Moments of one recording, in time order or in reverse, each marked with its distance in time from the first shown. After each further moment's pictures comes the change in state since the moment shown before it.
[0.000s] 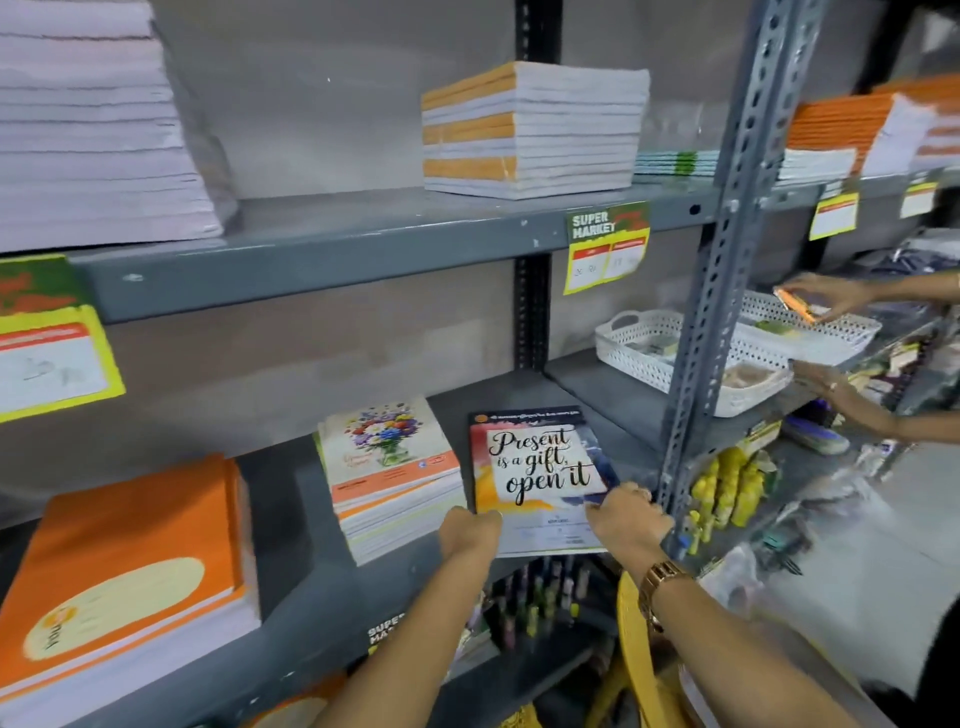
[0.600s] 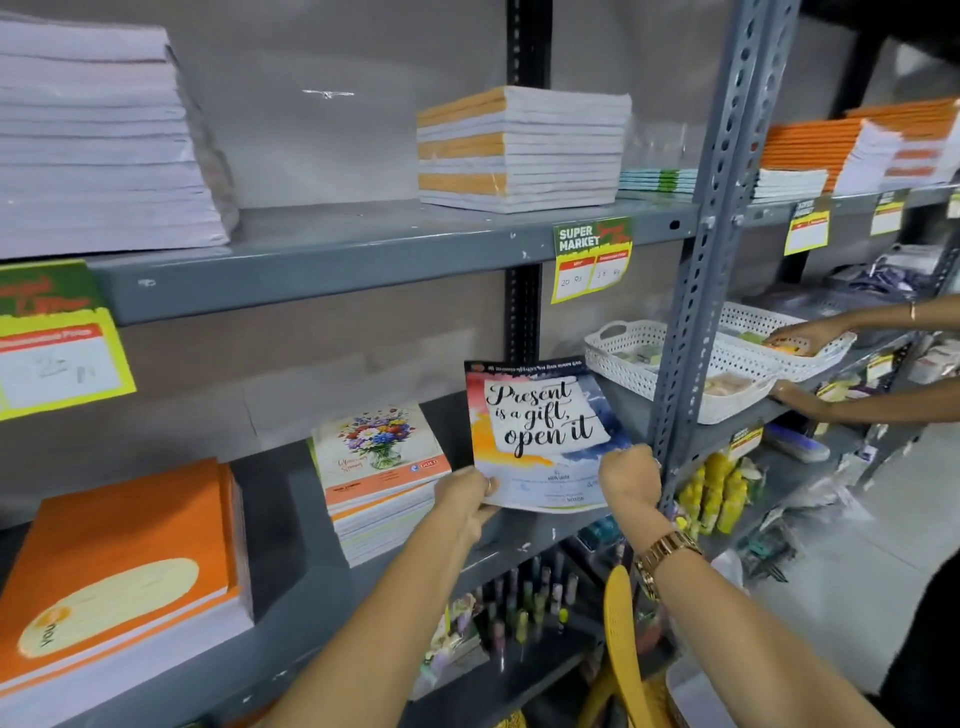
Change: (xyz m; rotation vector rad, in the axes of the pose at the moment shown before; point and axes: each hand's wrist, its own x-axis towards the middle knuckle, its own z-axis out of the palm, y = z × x) left_hand -0.010 0.044 -0.014 -0.642 -0.223 -0.073; right_hand -0.004 -0.014 -0.058 0.615 0.147 0.111
